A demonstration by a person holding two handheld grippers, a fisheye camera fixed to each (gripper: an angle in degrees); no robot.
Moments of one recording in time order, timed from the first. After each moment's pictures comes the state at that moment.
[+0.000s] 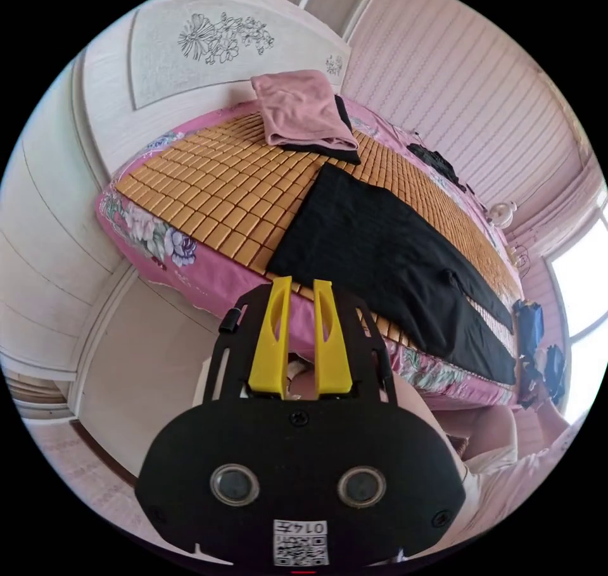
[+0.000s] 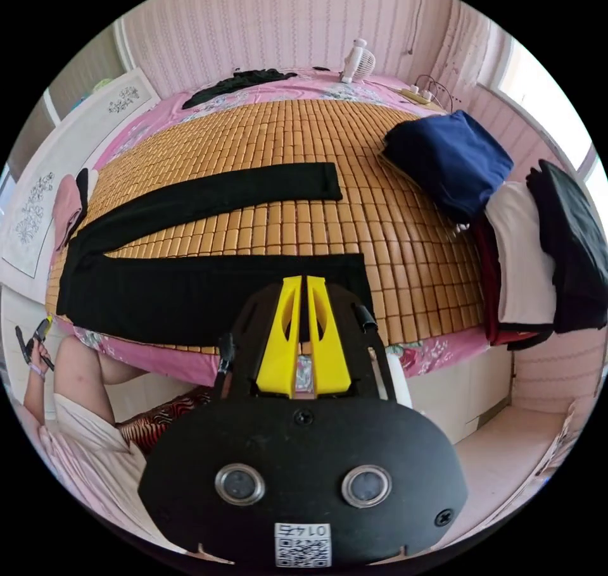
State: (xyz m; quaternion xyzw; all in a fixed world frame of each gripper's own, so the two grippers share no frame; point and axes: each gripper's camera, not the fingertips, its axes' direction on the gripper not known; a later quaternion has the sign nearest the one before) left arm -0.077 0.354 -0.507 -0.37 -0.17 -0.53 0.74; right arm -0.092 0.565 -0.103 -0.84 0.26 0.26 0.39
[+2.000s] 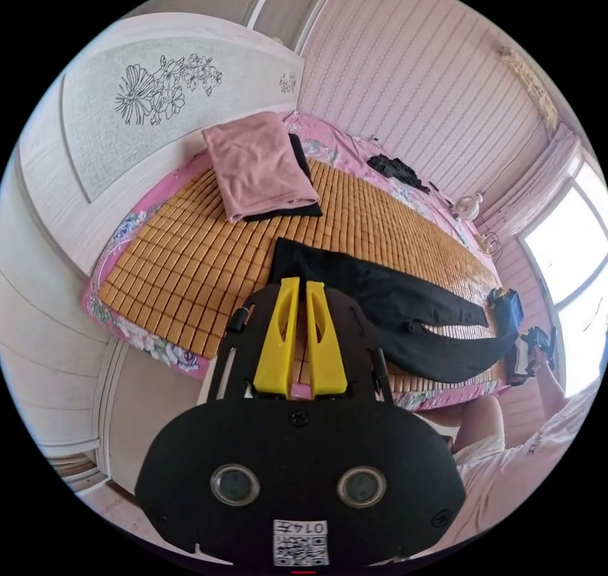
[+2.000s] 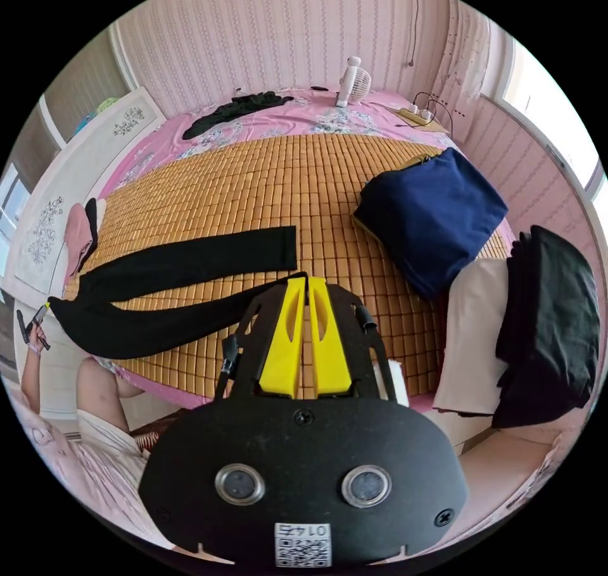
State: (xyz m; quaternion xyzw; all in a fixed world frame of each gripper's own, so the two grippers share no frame) left arm -0.236 0.260 -0.485 -0.34 -0.11 -0.47 0.80; right arm 0.071 0.569 -0.072 -0.84 0.25 0.26 0.41
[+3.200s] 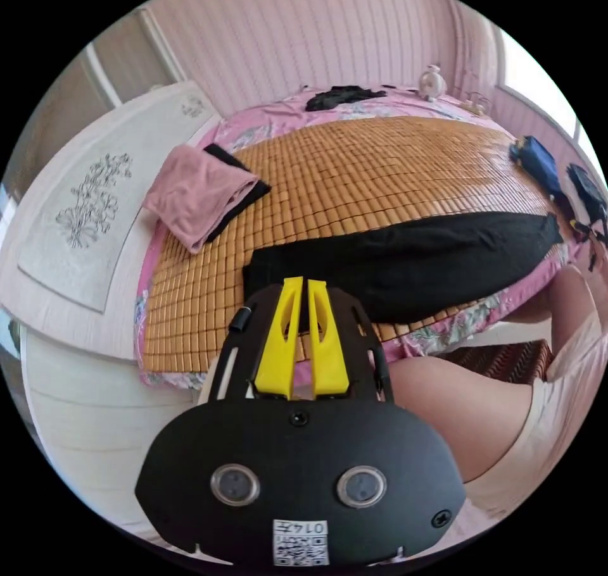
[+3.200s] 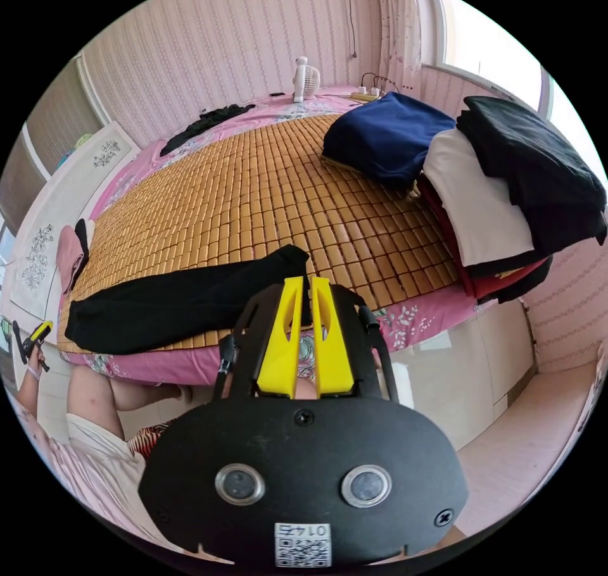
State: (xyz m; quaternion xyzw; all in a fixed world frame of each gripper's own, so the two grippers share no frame) left arm -0.020 0.103 -0.252 -0.47 -0.08 -0.17 0.86; right arm -0.031 0.490 -0.205 -0.79 0.34 0.28 0.42
